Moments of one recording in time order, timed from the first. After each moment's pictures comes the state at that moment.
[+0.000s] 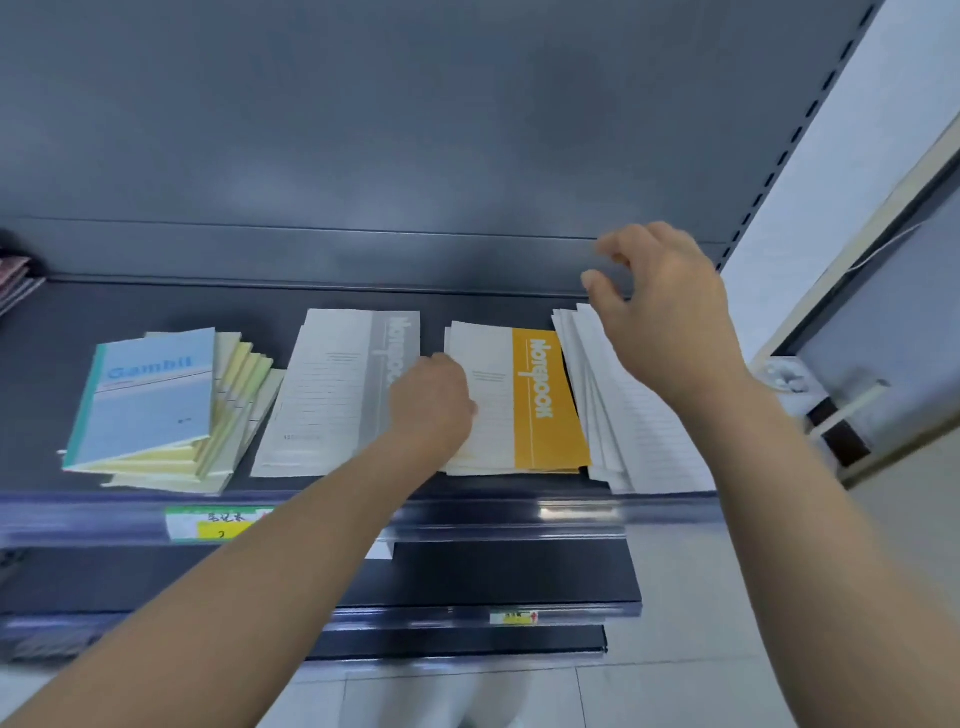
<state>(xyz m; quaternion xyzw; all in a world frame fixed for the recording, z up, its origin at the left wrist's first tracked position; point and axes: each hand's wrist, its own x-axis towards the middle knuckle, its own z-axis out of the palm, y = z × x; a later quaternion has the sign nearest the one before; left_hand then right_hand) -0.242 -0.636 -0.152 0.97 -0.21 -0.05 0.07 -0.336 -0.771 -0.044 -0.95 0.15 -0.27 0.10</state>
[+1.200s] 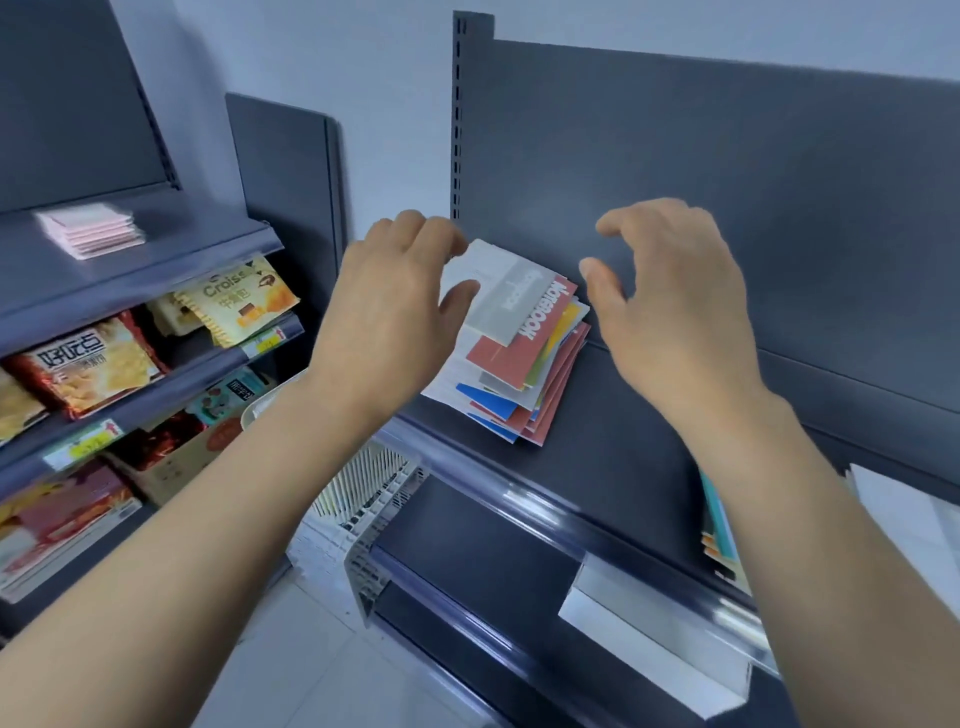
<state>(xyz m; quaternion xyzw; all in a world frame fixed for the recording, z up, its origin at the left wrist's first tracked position) -0.144 -0.069 -0.010 0.89 -0.14 0.39 0.17 -0.142 -0.254 0.019 -0.93 -0.13 -0.32 0.14</state>
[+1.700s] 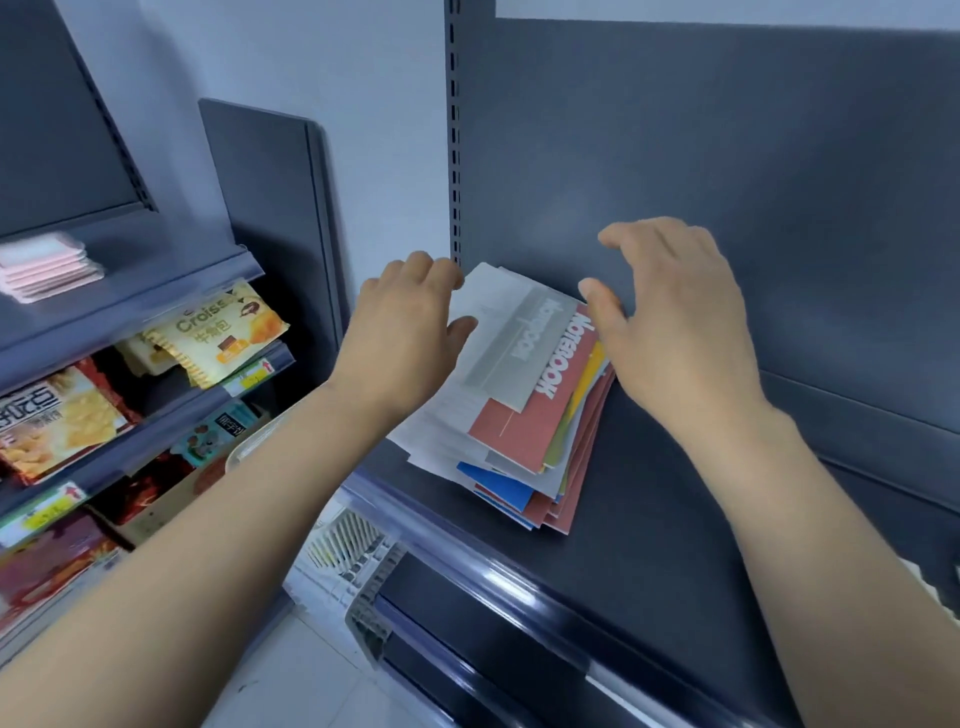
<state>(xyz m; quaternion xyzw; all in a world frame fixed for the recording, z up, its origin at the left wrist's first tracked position) -0.009 -0.059 -0.042 0.95 -0.09 0.27 0.12 -0.028 -0.248 -0.005 -0.94 -0.12 -0.30 0.13</state>
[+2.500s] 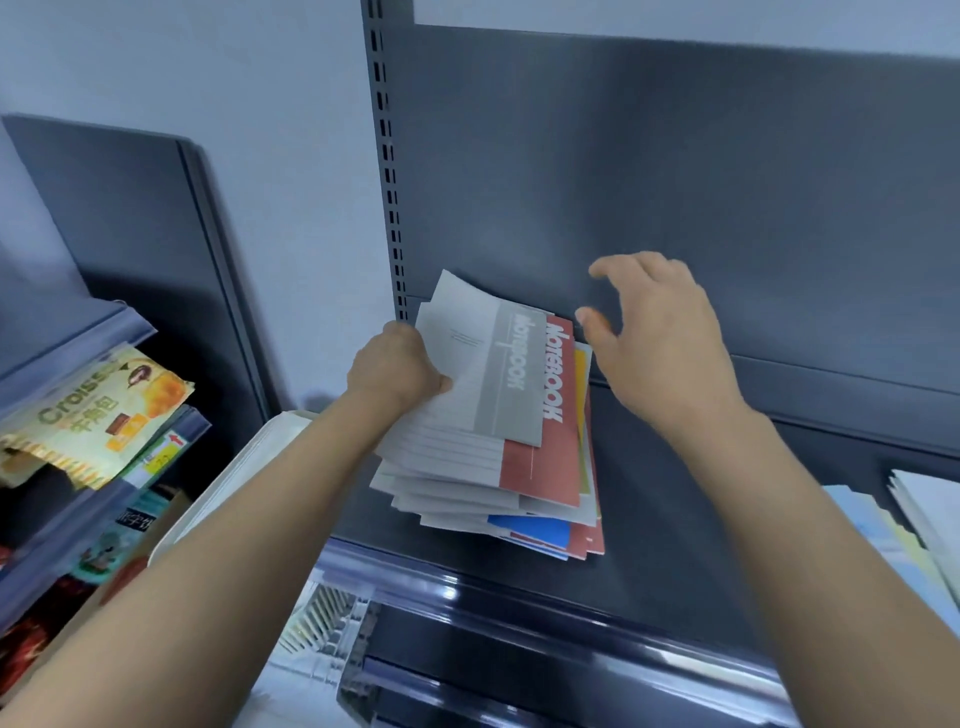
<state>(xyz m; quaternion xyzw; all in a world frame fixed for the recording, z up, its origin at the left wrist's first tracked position) 0.085 -0.030 -0.069 0.97 0.00 -0.04 0.24 -0.005 -0.208 -0.013 -0.96 0.03 -0.25 0.10</state>
